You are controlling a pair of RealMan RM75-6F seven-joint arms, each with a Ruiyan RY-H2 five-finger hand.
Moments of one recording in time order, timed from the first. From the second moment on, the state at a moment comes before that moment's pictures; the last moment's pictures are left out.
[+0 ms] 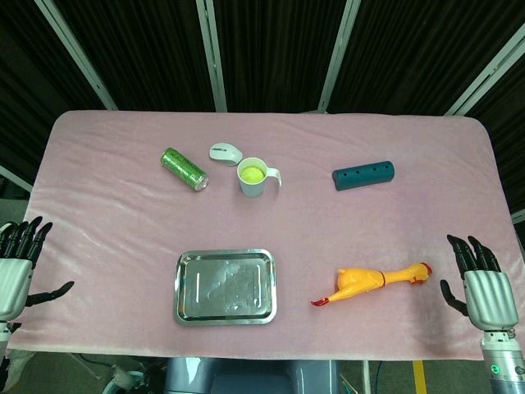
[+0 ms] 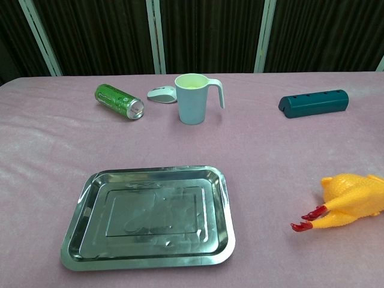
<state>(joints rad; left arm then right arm) -0.10 -1.10 -0.04 -1.67 1.52 1.50 0.20 0.08 -1.17 0.07 -1.57 -1.50 1.49 -0.08</state>
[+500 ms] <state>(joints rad) -0.09 -1.11 -0.02 -1.67 1.53 1.50 0.19 0.07 -1.17 0.05 -1.55 -1.53 1.51 -0.06</state>
